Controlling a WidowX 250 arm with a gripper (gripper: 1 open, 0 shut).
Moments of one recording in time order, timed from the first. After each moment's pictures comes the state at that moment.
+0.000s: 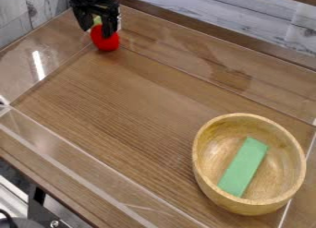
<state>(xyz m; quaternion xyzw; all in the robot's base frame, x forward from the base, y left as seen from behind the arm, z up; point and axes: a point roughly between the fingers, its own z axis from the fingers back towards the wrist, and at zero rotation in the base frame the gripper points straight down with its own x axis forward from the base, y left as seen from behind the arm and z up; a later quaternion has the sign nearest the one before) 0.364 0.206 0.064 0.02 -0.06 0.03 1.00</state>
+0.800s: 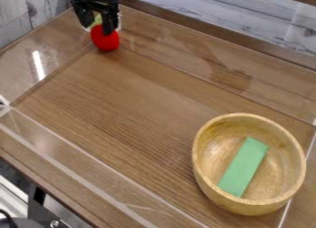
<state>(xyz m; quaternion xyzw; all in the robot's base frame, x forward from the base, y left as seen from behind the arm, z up) 0.369 0.208 0.069 0.03 -0.08 0.02 1.00</state>
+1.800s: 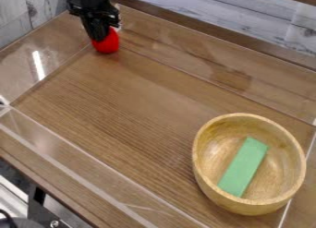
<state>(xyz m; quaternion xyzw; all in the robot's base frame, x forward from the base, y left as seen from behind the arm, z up) 0.363 0.201 0.058 0.02 -0.08 0.03 1.00</state>
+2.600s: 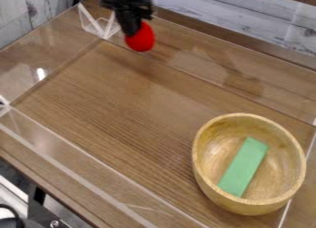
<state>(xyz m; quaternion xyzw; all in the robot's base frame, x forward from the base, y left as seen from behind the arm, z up) 0.367 0.114 0.092 -0.02 -0.11 -0.03 0.99</state>
